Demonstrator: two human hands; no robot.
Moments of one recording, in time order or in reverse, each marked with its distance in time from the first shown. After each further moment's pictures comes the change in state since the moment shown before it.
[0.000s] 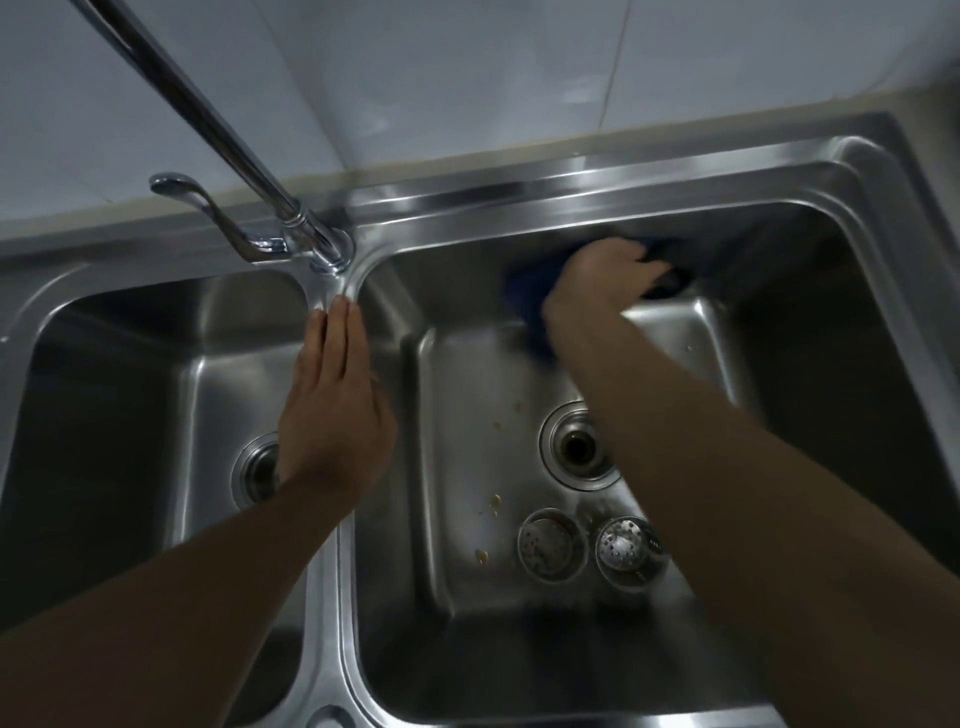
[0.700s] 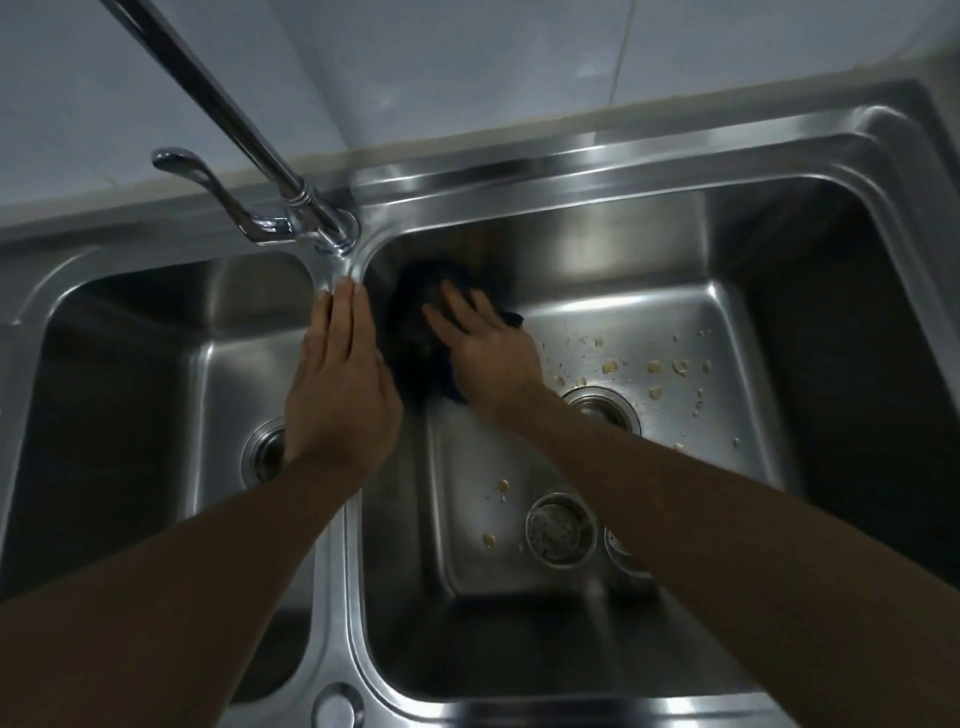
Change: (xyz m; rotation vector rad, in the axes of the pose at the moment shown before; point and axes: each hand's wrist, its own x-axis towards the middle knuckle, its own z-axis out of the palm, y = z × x) left_hand 0.001 -0.001 0.003 0.002 0.014 -0.006; right_hand -0.053 0.095 -0.053 -1.244 -1.083 -1.349
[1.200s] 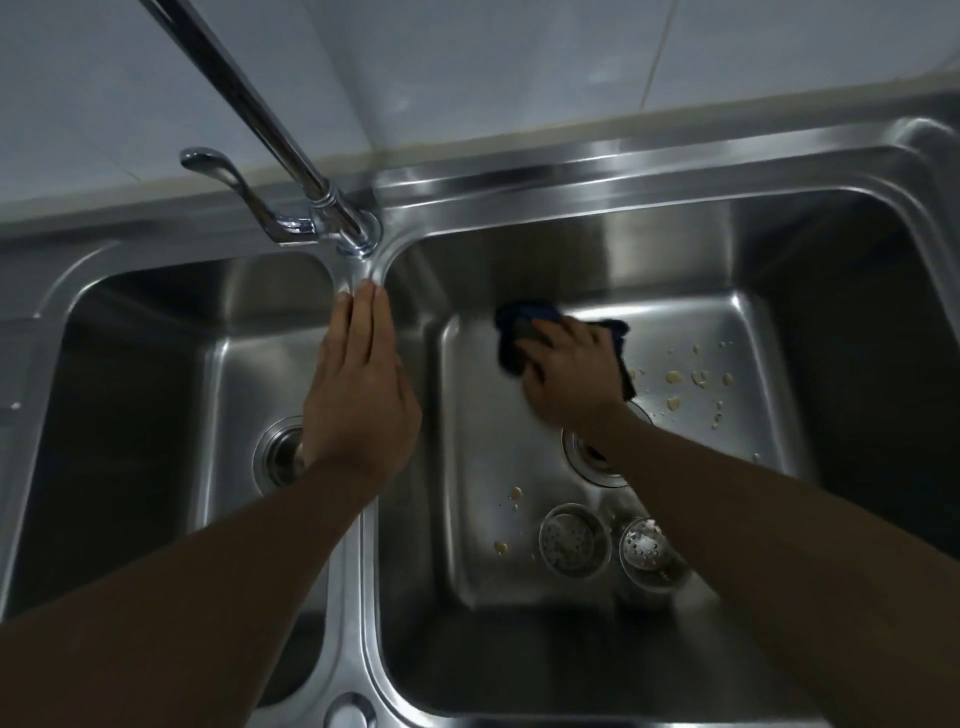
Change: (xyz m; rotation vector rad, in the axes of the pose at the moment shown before) left_hand 0.000 0.002 -0.003 -0.018 -0.009 -0.003; right_hand -0.031 0.075 0.022 -0.164 -0.116 0.138
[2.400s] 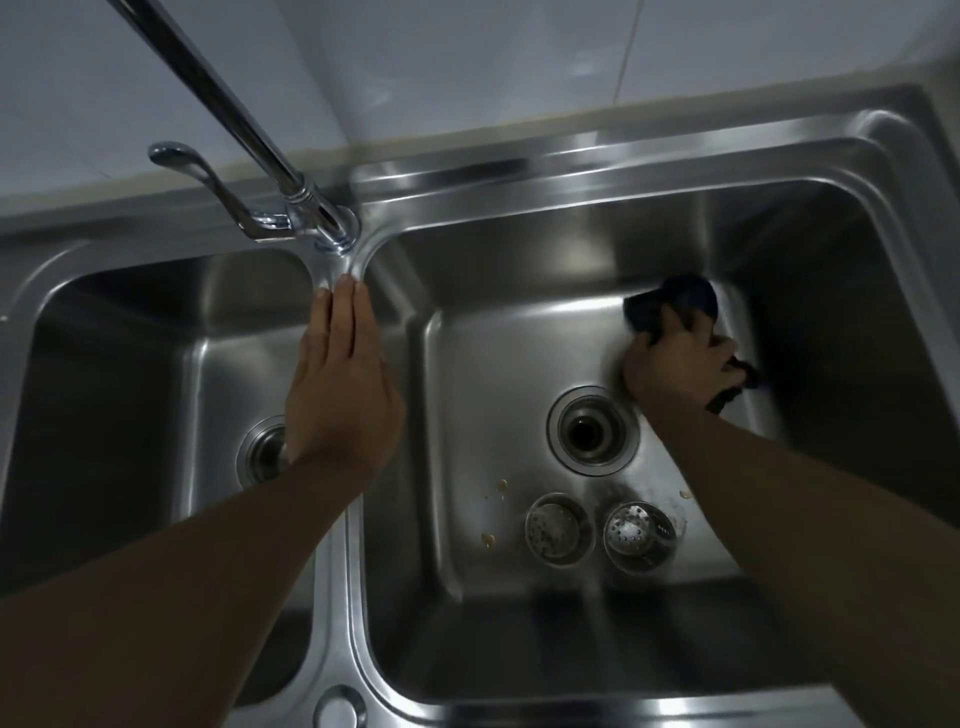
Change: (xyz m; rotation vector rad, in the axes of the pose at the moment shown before) left_hand 0.001 0.004 -0.004 0.038 -0.047 -0.017; right_hand -0.030 0.084 -0.014 0.095 0.056 0.905
